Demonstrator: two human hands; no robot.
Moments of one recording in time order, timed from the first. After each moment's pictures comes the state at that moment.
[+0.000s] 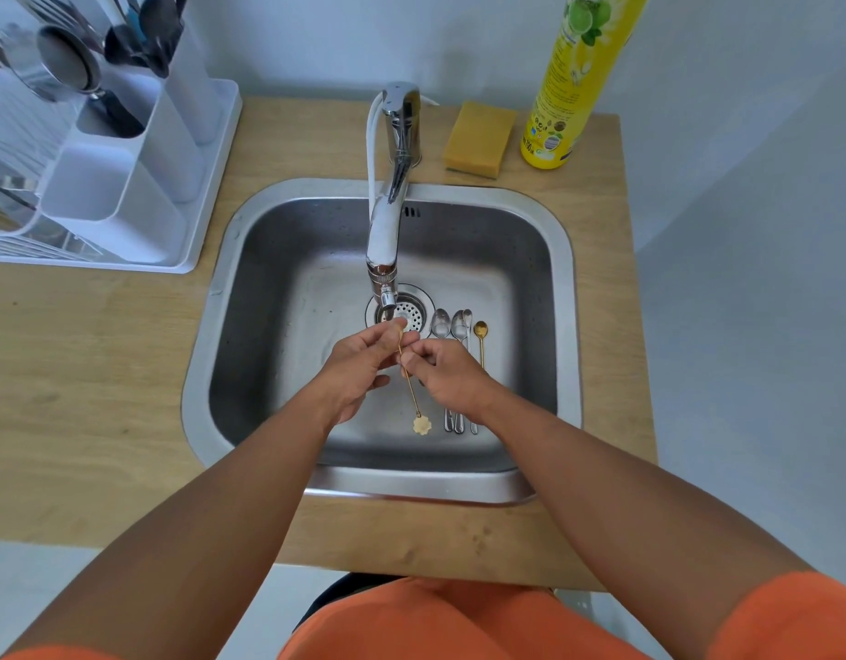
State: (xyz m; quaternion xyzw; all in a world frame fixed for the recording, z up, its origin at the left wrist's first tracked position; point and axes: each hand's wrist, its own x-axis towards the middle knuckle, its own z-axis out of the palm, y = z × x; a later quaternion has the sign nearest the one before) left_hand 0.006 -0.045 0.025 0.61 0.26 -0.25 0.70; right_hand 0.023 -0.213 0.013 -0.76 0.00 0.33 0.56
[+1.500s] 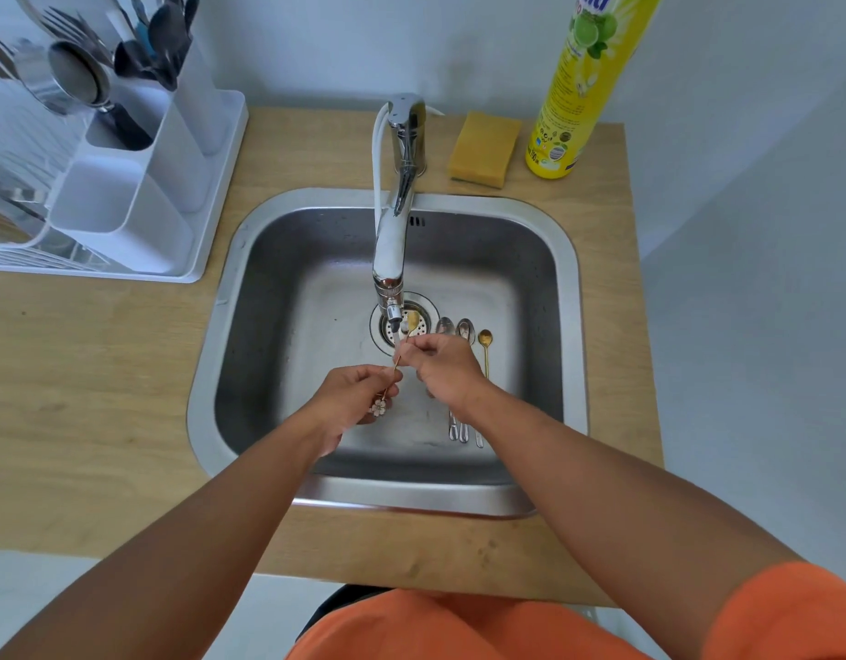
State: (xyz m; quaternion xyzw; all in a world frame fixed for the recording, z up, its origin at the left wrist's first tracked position) left_hand -0.016 -0.035 0.034 0.67 0.32 -0.28 0.60; right_hand 0.037 -0.192 0.009 -0.73 0.12 0.30 0.61
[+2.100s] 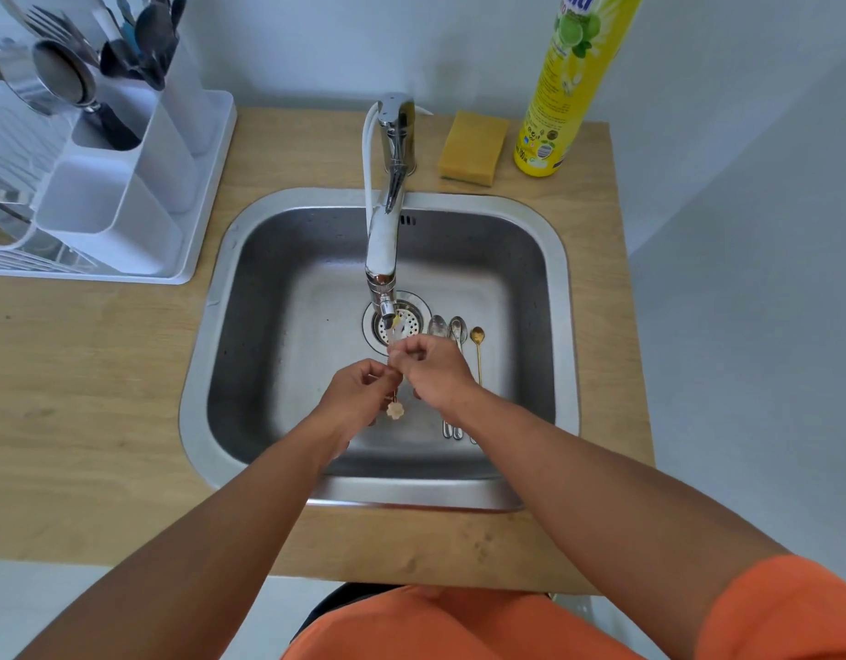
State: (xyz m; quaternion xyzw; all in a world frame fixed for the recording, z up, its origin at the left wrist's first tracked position) left_hand -0.019 -0.051 0.028 0.73 0.29 -0.25 0.57; right_hand 0.027 -0.185 0.015 -0.74 0.14 0.29 0.59
